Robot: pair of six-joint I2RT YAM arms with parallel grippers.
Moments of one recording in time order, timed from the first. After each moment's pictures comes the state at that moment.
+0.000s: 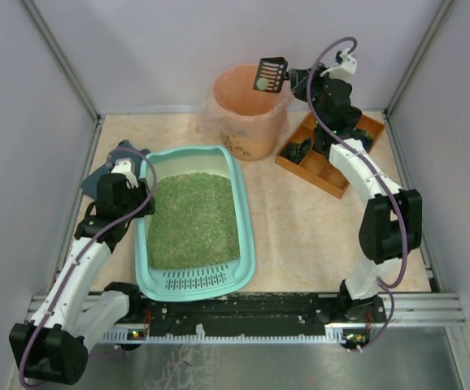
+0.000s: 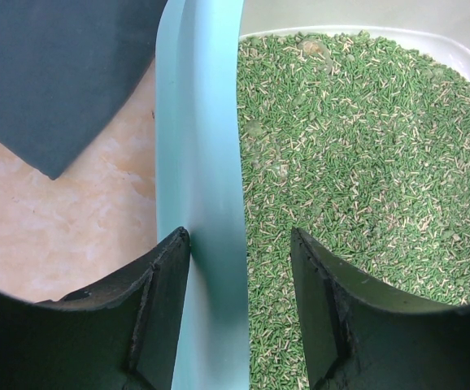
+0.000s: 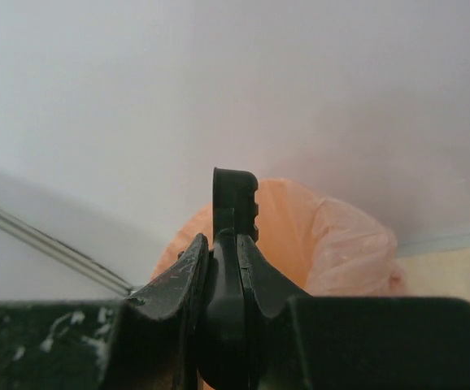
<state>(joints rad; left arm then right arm) -0.16 0.88 0.70 -0.43 -0.09 -0.24 0.25 1.69 1.47 0.37 0.05 0.68</state>
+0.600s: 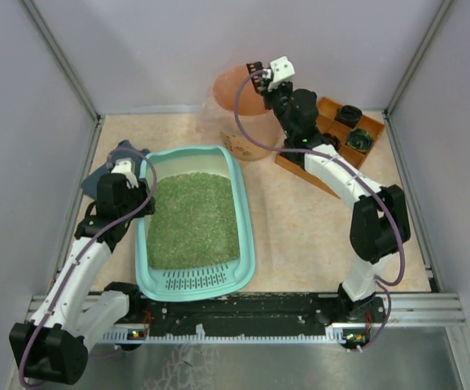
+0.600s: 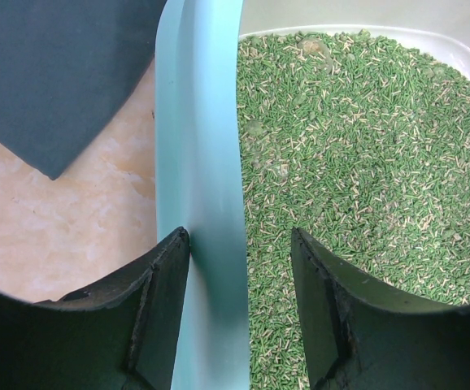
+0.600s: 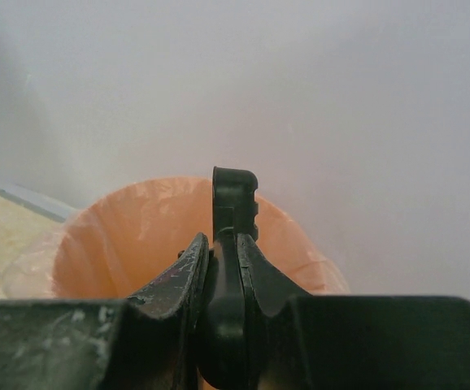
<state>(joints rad) -0.16 0.88 0.70 -0.43 -0.09 -0.24 0.45 1.75 1.47 0.51 0.03 -0.19</state>
